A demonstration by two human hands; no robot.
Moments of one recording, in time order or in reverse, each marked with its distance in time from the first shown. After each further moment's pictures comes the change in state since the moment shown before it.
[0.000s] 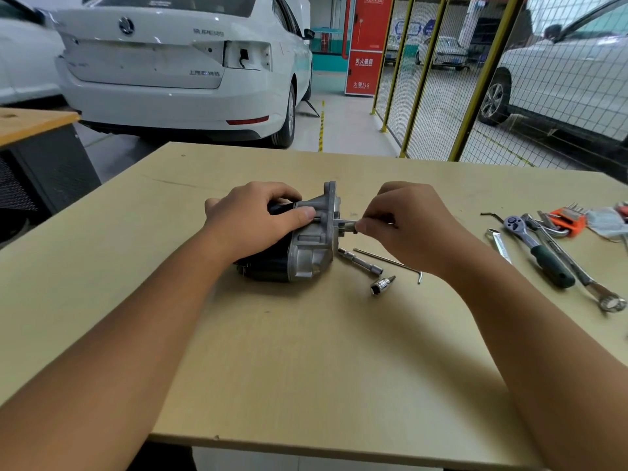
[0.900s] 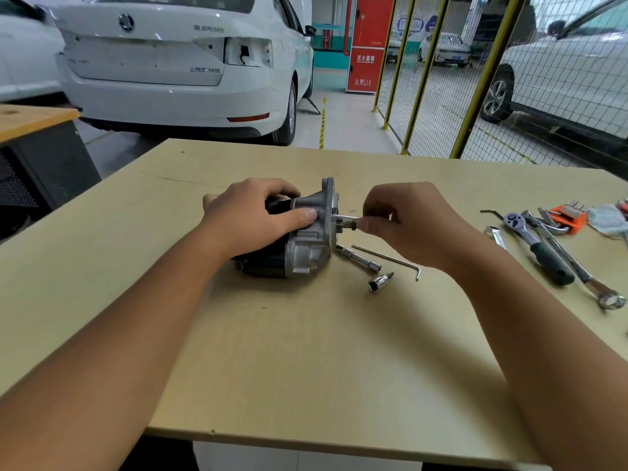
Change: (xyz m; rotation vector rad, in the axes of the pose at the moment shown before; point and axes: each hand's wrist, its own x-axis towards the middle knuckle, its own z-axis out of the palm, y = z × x) left_hand -0.001 0.000 -0.001 0.014 -0.007 0.008; right_hand -0.002 0.000 -0.006 0.023 -0.058 0.066
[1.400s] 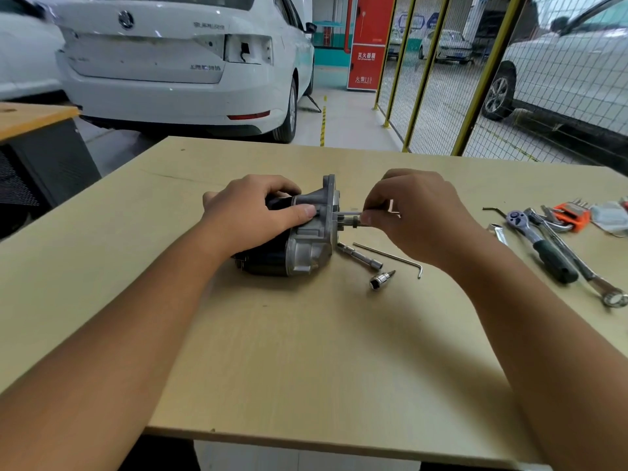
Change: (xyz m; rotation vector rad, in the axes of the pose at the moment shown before) left_hand 0.000 0.001 -0.001 -0.012 0.000 -0.003; right_hand 0.000 -0.005 -0.002 -0.131 0.106 -0.011
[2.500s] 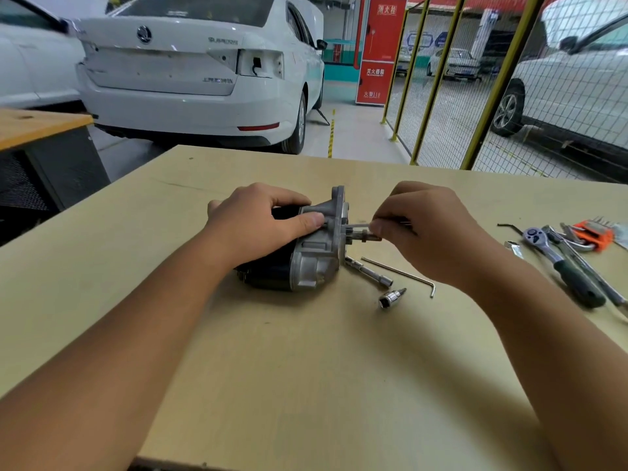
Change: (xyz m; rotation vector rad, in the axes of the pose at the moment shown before) left_hand 0.000 0.003 -0.002 -0.035 -0.001 -0.006; right_hand 0.001 0.002 0.001 0.105 -0.032 -0.094
